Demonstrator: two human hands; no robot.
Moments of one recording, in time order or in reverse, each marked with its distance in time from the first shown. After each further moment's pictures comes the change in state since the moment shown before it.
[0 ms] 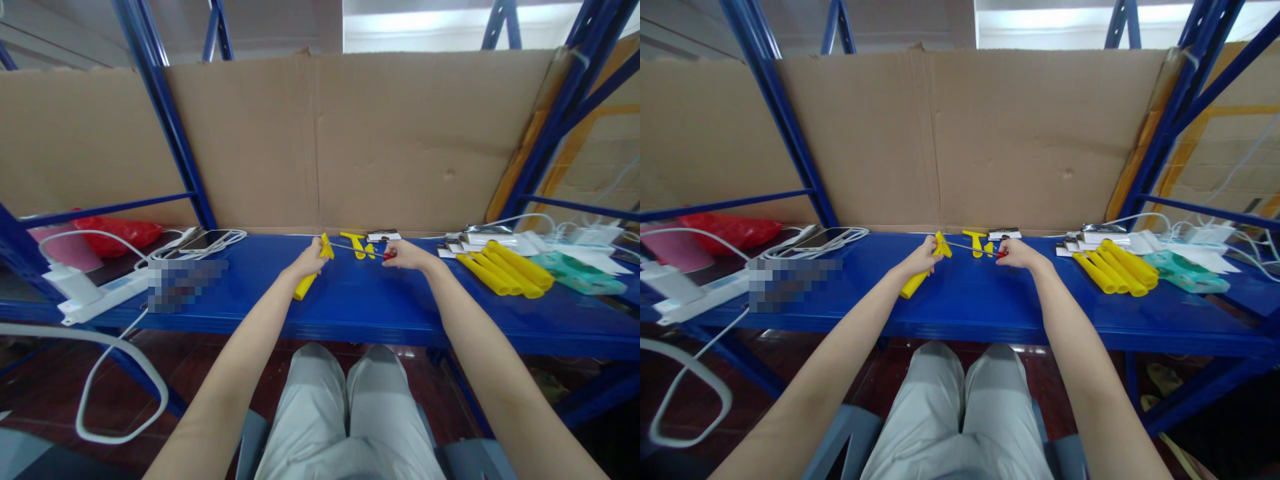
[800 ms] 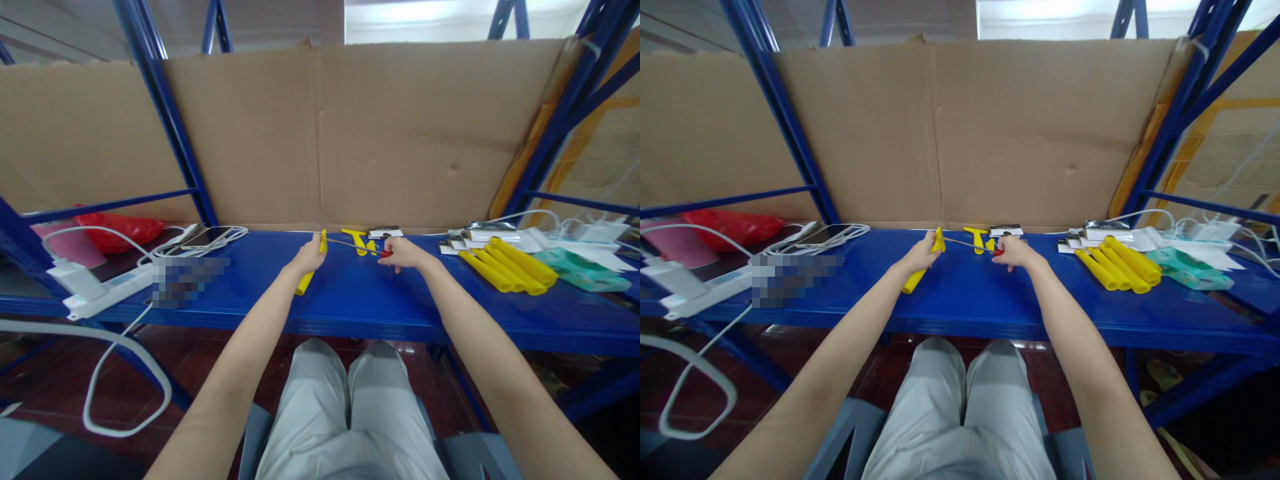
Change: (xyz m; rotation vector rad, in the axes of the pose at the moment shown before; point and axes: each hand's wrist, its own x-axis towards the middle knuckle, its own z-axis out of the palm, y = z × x) left_hand -0.006 0.005 -0.006 0.244 0.086 -0.001; right_hand -0.009 -0.022 0.006 -0.116 -0.033 0.082
